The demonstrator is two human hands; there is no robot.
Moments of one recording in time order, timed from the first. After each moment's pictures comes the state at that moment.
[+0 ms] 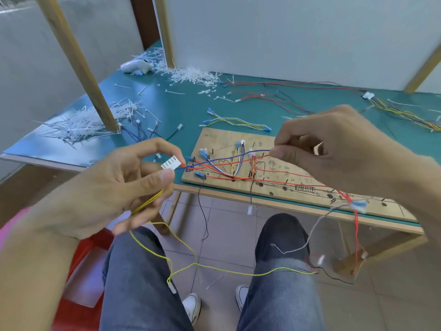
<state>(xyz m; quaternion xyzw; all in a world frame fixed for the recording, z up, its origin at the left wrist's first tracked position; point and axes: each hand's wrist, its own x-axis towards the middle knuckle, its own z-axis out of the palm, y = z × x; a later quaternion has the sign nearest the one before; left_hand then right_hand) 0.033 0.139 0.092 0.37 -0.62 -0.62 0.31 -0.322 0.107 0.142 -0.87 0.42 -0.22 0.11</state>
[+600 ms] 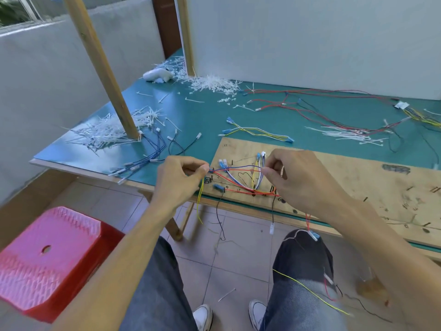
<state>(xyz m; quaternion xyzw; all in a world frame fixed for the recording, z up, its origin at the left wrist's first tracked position) -0.003 0.041 -0.004 0.65 -0.57 -0.27 0.43 -0.272 0.048 0.047 -0.80 0.55 -0.21 0.13</state>
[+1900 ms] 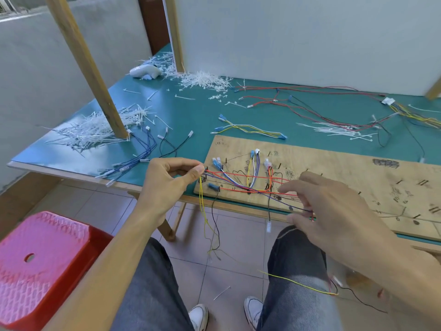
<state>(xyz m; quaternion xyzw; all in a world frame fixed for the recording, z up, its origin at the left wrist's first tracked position) 0.007 0.049 -0.012 0.54 -0.55 -0.38 0.51 -0.303 0.123 0.057 -0.81 0.57 -0.11 0.10</state>
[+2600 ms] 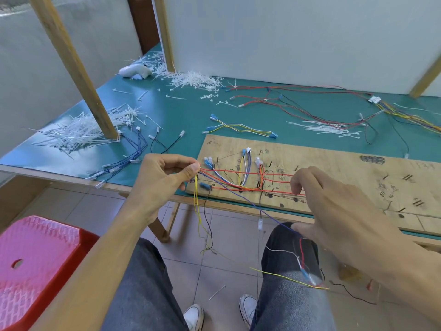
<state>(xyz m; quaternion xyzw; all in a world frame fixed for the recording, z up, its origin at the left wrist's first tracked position) 0.002 0.048 0.001 0.52 -0.56 -0.42 0.50 -0.317 0.133 0.060 -0.82 0.57 -0.06 -0.03</state>
